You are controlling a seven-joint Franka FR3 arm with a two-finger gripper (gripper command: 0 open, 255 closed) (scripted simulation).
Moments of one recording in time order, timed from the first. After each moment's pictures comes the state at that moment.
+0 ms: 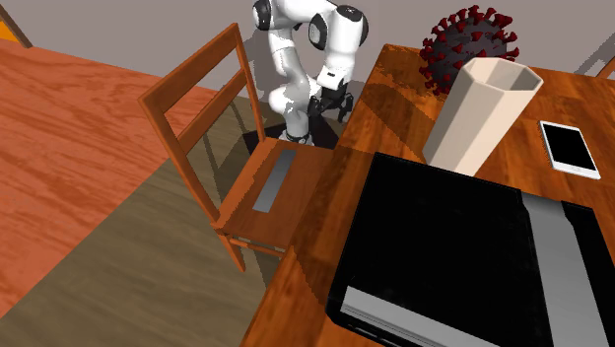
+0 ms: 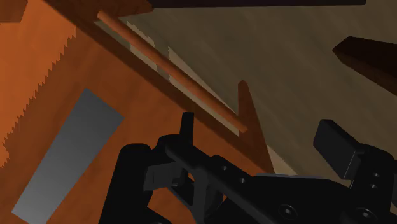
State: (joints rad) arm 0.02 -0.74 0.03 -2.36 -0.10 1.62 0.12
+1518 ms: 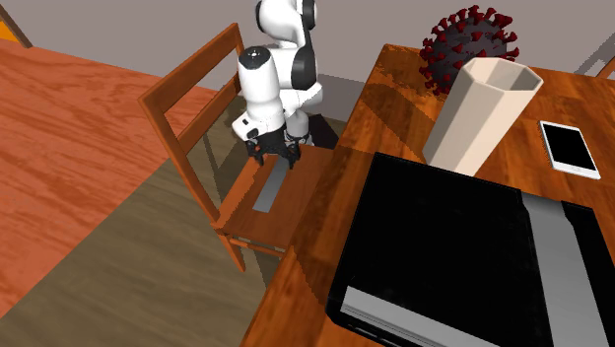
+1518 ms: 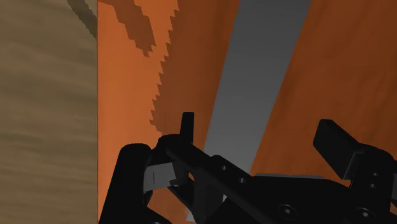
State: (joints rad) arm -0.18 -0.26 -0.31 -2.02 -0.03 1.78 0.09
